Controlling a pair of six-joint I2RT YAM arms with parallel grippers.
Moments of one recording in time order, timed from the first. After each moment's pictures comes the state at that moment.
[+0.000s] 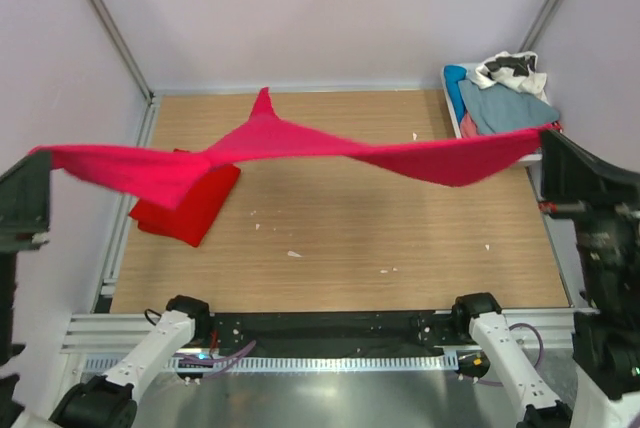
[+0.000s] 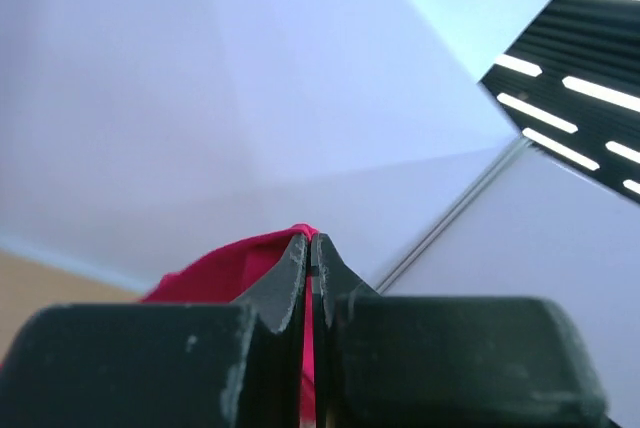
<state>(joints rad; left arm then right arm) -0.27 0.77 2.07 -0.88 -0.23 -0.67 0.13 0.57 1.45 -0.37 -0.06 0.41</state>
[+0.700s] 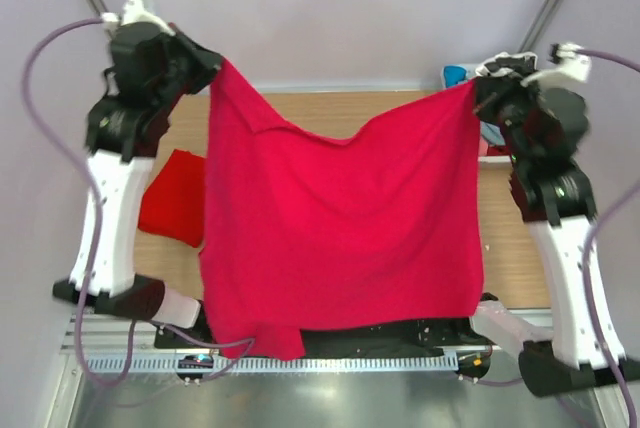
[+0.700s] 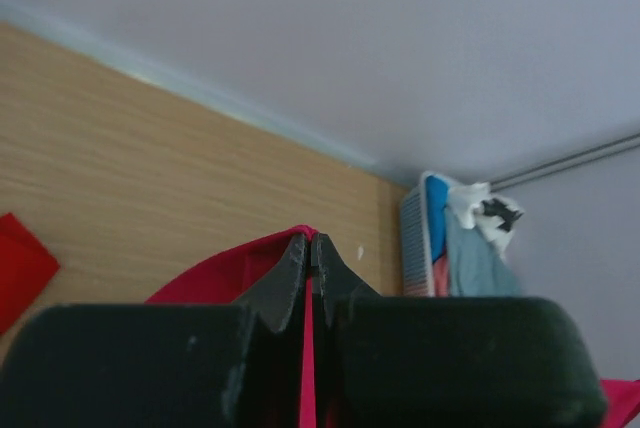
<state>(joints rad) -0.27 1.40 2.07 -0.83 -0.14 -0.71 0.13 0.98 1.45 -0.42 0.13 0.43</state>
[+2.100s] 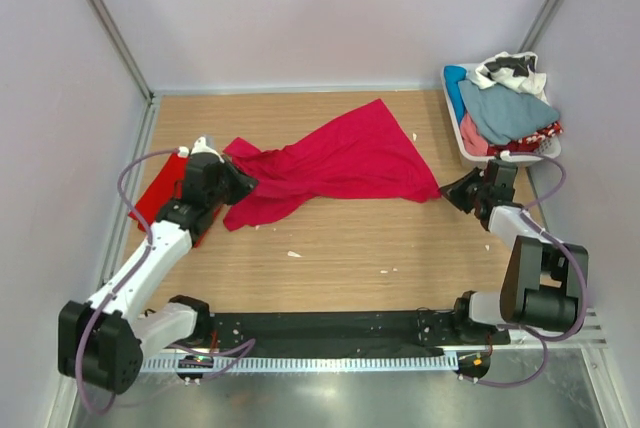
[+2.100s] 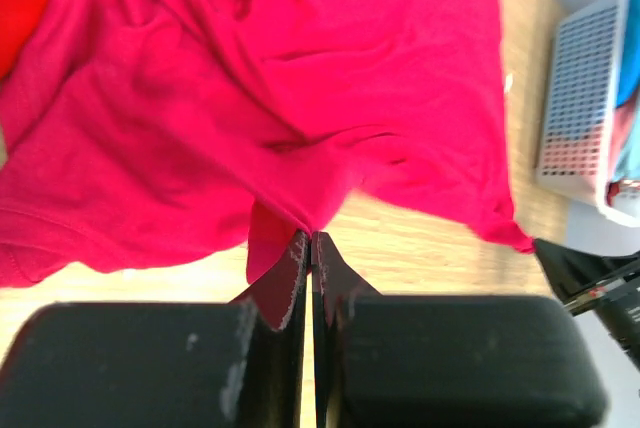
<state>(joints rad) -0.29 1.10 0.73 -0.20 0.03 -0.84 -0.22 1.35 0.59 0.05 -0.30 0.73</state>
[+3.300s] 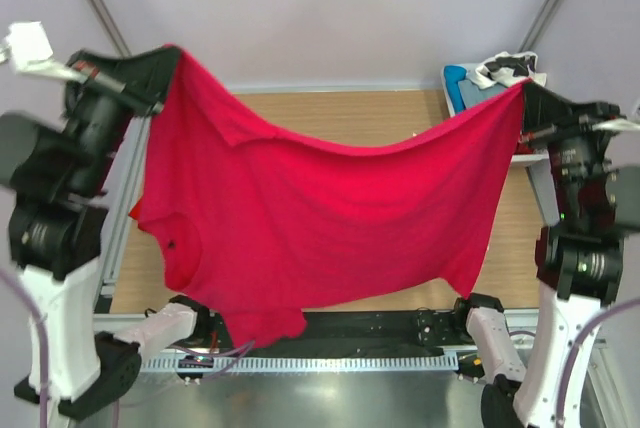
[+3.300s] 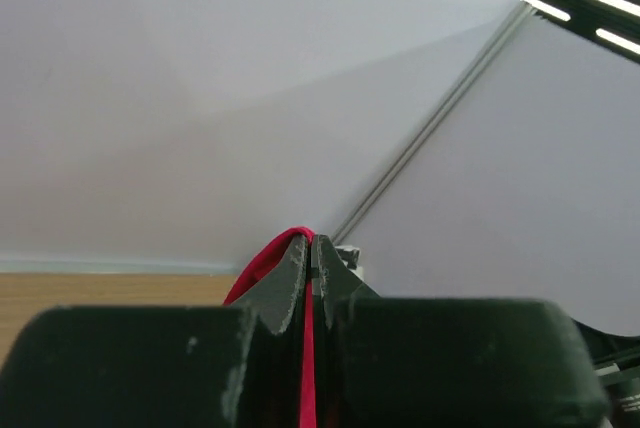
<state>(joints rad) -0.30 0.98 1.87 -0.50 0.06 -0.64 -0.22 0.69 1.34 -0.25 -0.24 0.55</state>
